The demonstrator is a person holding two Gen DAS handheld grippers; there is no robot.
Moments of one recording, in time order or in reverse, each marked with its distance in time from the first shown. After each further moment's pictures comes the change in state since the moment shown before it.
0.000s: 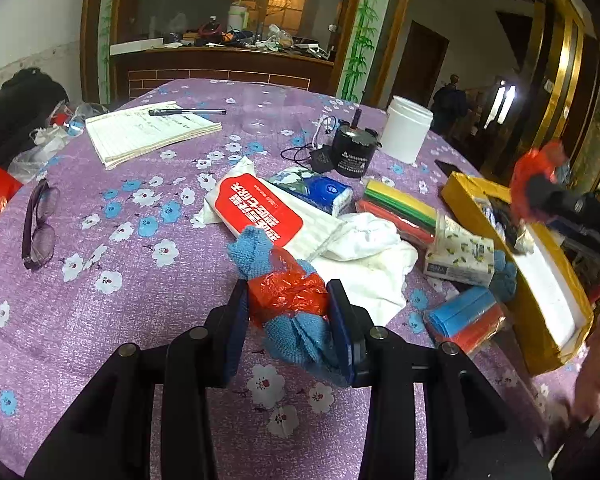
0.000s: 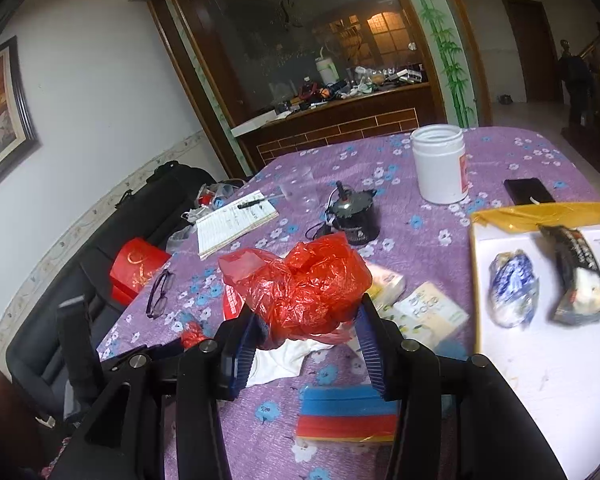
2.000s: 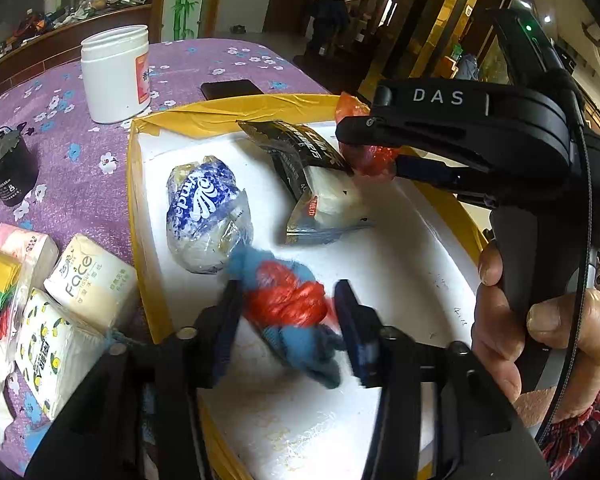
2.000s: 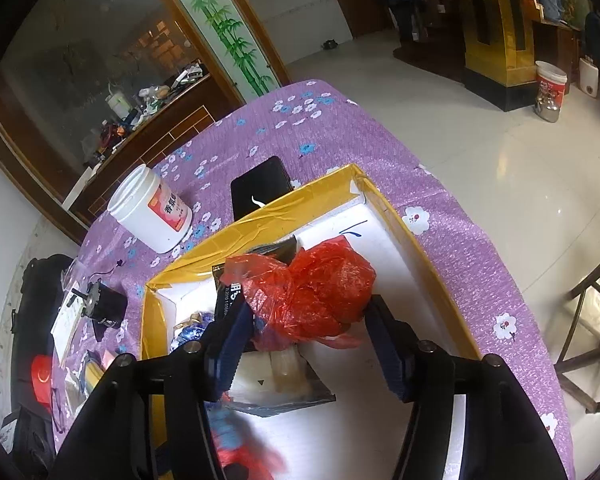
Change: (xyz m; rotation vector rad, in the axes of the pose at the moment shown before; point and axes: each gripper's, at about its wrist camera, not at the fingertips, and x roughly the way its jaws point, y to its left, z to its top) left arm 0.095 -0.283 0.024 0.269 0.266 -0.340; right arm -0.019 -0.252 0.029 0.466 0.068 -0.444
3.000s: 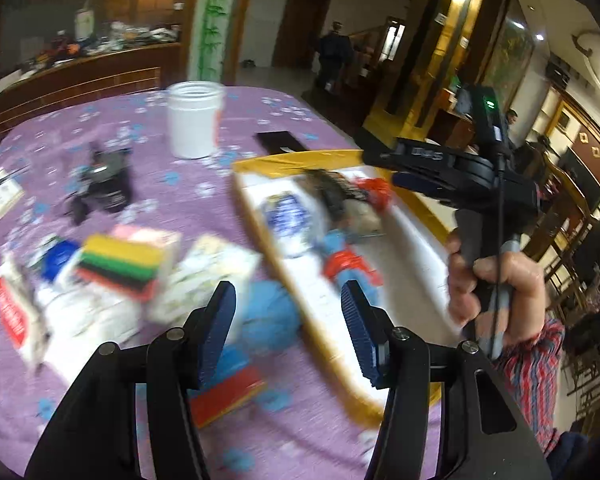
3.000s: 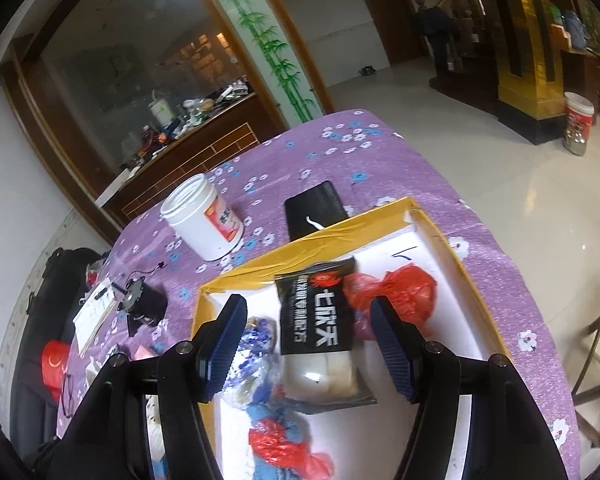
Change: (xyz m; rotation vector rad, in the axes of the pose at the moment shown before) left arm -0.115 0.062 -0.027 -0.011 -0.130 0.036; right arm -0.026 0.029 -0.006 -0.093 -0.089 0.112
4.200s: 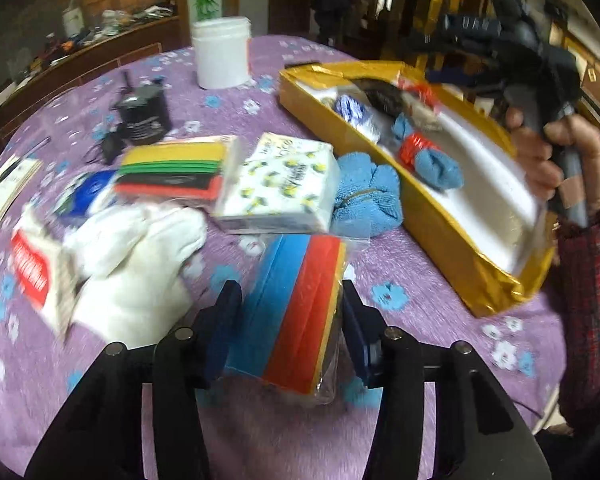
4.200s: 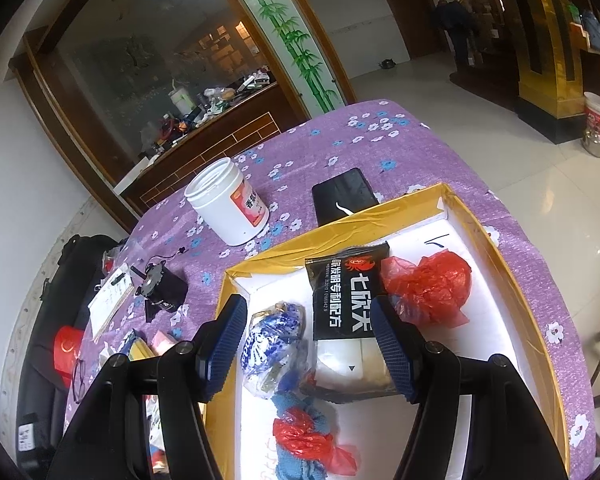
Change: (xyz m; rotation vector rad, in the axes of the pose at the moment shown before) left arm 0.016 0.043 -0.065 0.141 0.120 0.081; right arm 0.002 0.010 -0.007 -0.026 0.033 0.072
